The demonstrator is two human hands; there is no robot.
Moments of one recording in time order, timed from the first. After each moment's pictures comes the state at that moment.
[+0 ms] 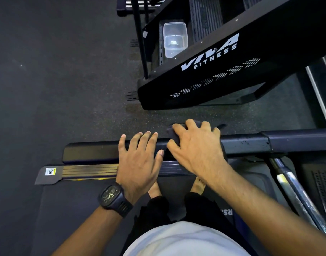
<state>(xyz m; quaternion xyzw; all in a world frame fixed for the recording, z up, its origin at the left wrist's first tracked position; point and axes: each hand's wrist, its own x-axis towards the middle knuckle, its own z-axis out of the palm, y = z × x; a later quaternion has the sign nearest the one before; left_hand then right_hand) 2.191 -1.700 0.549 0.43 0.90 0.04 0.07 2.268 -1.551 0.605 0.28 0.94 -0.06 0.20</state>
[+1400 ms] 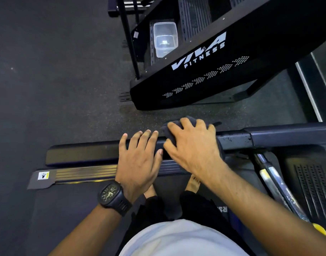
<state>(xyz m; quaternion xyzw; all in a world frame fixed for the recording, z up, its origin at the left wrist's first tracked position) 2.213 -1.671 0.550 0.45 0.89 0.04 0.08 2.293 -1.527 0.603 0.28 0.94 -0.07 0.18</state>
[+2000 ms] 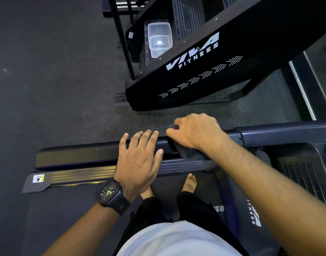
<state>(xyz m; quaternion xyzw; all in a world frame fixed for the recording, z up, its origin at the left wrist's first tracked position) 2.222 -1.653 0.550 0.47 0.88 0.03 0.09 2.276 -1.475 0.601 0.31 0.90 -0.12 0.30</state>
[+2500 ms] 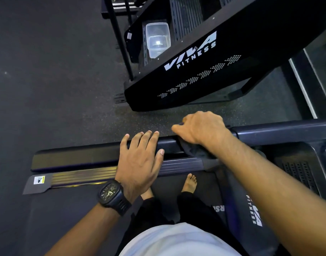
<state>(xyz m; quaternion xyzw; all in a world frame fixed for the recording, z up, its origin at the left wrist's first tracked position) 2.231 -1.643 0.550 0.47 0.88 0.03 0.09 2.282 -1.454 0.593 0.36 0.87 -0.12 0.31</state>
